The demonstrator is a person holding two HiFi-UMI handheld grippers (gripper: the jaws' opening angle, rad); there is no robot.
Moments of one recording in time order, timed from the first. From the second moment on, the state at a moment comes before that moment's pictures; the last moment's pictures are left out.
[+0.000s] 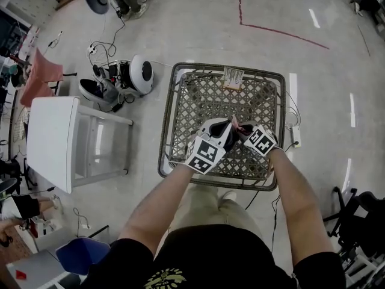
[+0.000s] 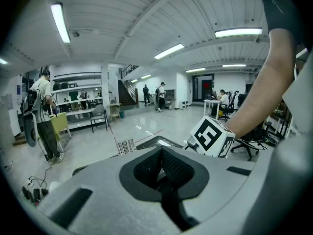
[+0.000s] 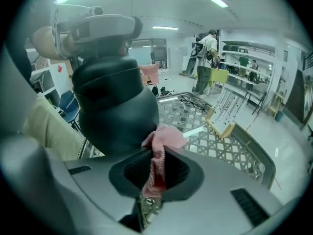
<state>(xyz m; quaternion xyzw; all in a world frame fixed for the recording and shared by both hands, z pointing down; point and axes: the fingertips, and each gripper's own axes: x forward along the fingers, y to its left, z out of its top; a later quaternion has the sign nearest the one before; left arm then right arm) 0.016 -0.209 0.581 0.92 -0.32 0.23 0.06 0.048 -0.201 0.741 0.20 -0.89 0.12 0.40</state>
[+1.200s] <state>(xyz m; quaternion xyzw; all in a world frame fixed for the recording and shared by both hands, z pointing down) 0.017 -0.206 0.582 0.92 -0.31 0.23 0.06 -0.005 -0.081 0.785 0.21 -0.89 0.24 0.33</state>
